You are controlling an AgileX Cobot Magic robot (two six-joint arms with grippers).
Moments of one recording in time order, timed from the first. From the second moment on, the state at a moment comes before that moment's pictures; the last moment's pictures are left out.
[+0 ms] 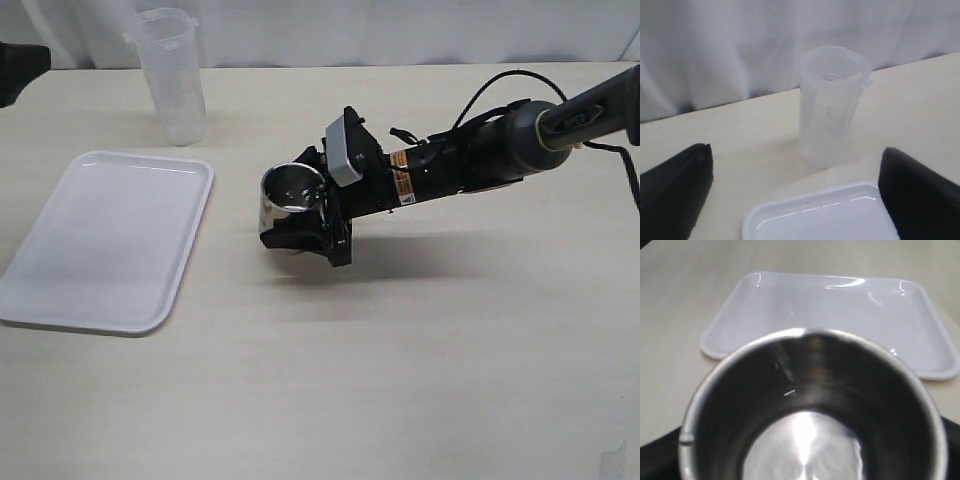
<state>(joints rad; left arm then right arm) 0.24 1.55 -0.79 1.27 -0.60 -0.97 0.30 2.29 -1.29 -1.53 -1.08 0.64</state>
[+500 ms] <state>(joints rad) 0.24 1.55 -0.75 1.25 -0.61 -0.89 0.55 2.32 -1.50 -1.46 -0.94 0.77</state>
